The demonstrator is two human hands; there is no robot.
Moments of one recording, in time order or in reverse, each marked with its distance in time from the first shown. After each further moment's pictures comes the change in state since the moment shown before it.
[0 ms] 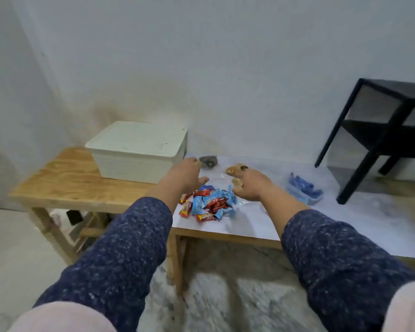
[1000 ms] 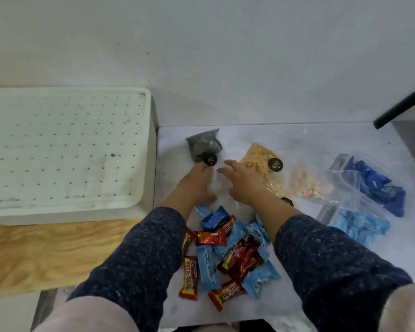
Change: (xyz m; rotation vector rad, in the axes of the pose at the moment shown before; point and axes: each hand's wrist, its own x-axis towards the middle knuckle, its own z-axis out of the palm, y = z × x) left_hand 0.352 -0.100 0.230 -0.217 -0.509 0.113; right_hand 0.351 0.062 0.137 -0.009 -0.210 0.005
